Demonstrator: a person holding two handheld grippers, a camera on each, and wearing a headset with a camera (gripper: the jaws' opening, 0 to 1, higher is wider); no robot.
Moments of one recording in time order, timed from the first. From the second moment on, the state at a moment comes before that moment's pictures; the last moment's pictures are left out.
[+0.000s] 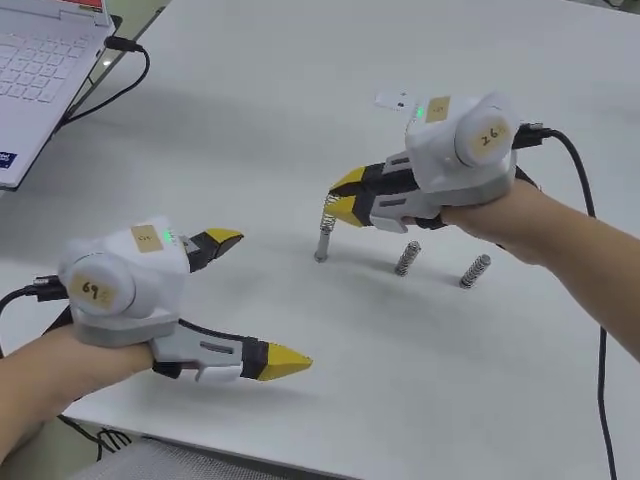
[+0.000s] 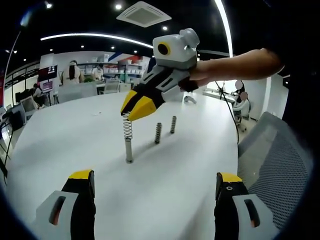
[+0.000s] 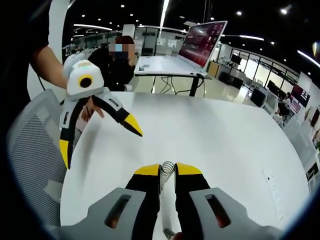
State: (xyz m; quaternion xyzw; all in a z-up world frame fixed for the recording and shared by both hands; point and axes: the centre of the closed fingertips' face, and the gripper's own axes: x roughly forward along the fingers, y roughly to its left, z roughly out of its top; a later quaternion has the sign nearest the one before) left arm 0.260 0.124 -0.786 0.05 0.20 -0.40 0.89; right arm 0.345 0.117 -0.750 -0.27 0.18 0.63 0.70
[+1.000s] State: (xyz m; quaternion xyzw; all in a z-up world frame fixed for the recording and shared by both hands) left arm 0.256 0.133 -0.788 0.04 0.20 -0.39 0.90; right arm 0.345 0.116 -0.781 -0.29 0.21 0.63 0.69
